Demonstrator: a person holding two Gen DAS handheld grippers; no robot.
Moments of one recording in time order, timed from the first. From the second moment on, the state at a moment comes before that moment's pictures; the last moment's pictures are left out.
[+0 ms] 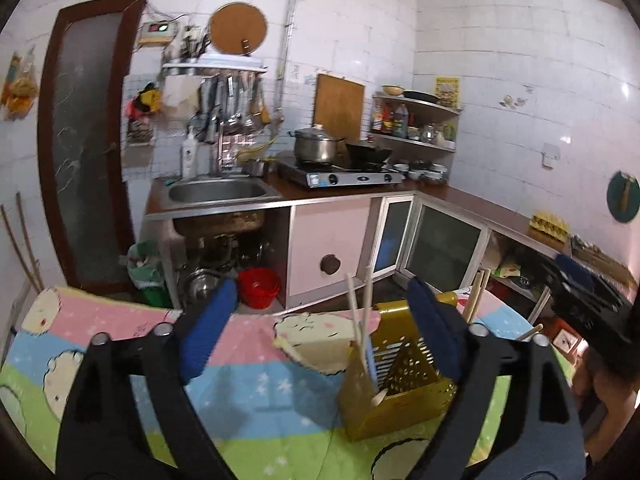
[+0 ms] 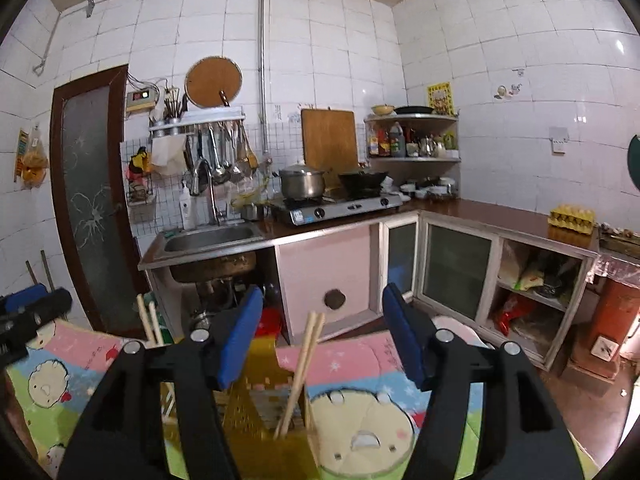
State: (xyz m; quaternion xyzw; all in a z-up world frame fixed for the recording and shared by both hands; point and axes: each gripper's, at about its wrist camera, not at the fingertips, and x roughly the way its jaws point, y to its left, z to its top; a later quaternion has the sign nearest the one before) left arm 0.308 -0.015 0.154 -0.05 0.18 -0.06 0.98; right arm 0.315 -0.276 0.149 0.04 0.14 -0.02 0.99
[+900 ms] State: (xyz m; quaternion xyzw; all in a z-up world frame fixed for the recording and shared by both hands) left arm 0.266 -0.013 -0.005 0.04 0.35 0.00 0.94; right arm 0.268 -0.233 -0.024 0.06 0.40 -0.03 0.92
